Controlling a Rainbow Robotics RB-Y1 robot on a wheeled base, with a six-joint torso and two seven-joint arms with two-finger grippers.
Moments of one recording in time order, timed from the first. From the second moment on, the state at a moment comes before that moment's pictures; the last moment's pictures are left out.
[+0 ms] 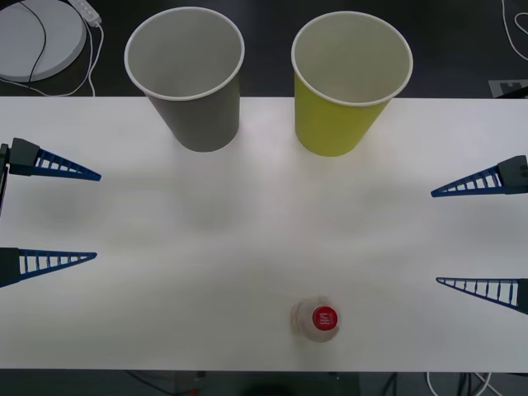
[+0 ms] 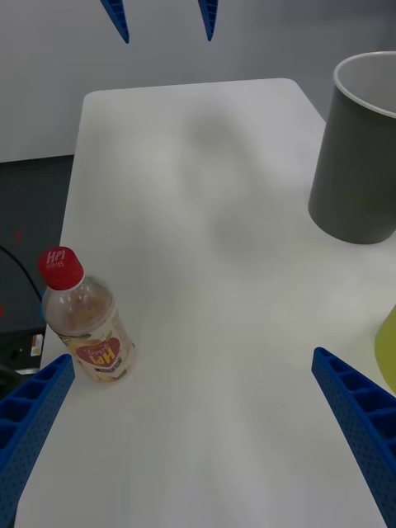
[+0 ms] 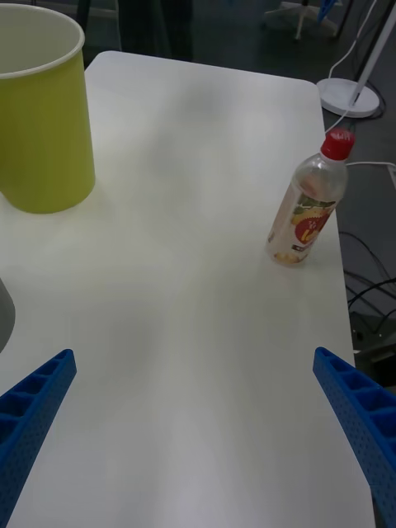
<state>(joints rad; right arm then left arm) 0.31 -1.20 -0.28 -2.06 0.95 -1.12 0.00 0.08 1.15 0.24 -1.89 -1.04 -1.30 0.15</state>
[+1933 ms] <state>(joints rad) 0.40 -0.95 -0.14 -1.73 0.89 -1.29 0.43 0.08 1.15 0.24 -1.89 -1.04 -1.30 0.15</state>
